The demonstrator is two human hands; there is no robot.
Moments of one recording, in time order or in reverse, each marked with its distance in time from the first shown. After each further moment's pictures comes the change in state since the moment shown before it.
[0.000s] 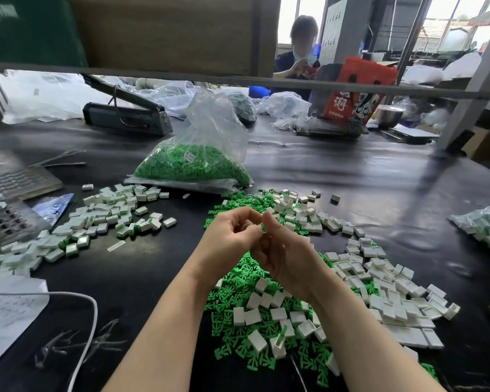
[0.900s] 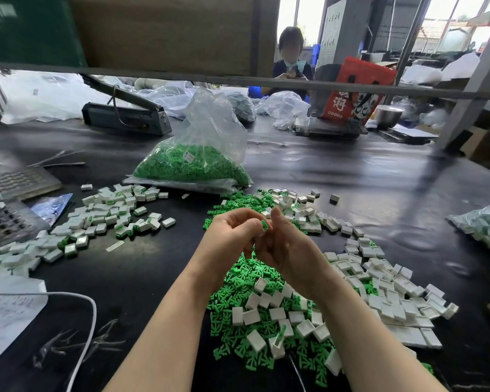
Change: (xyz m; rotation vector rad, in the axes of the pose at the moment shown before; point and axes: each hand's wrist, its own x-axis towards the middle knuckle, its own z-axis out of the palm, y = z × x) left_hand -0.001 0.003 0.008 -0.193 0.048 -0.069; right_hand -0.002 -0.002 -0.007 -0.118 0.007 -0.075
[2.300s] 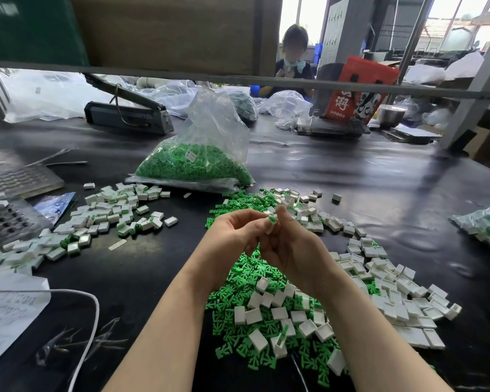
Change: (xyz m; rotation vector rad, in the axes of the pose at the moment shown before) left_hand 0.002 -0.004 -0.004 -0.133 -0.041 -0.061; right_hand 0.005 0.000 -0.004 0.134 0.008 0.068
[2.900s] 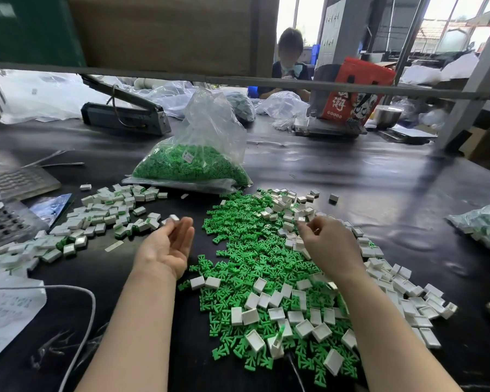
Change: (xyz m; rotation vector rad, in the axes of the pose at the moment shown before) left_hand 0.007 -0.003 -0.071 -0.838 0.727 -0.346; right_hand -0.011 -0.016 -0.043 -1.262 0.689 -0.009
